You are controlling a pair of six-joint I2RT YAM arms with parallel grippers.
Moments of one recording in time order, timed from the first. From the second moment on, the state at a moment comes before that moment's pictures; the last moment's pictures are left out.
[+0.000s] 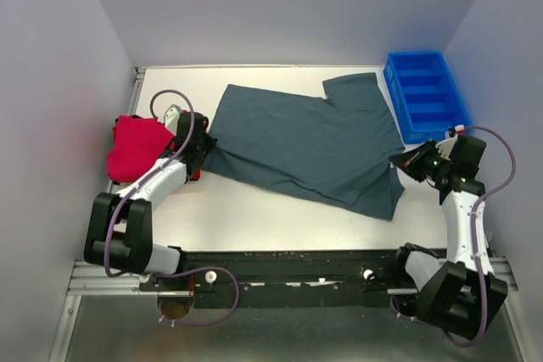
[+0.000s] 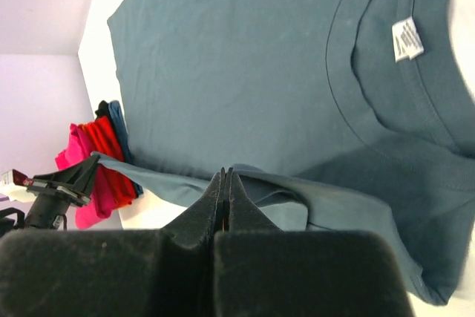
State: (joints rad) left arm -0.20 1.35 0.73 0.01 -0.20 -0.94; right arm -0.39 0.94 0.66 -0.42 -0.63 0.62
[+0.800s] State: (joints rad) left arm -0.21 1.68 1.04 -0.07 -0.24 -0.94; right arm -0.37 1.37 0.92 -0.28 -0.66 0.65
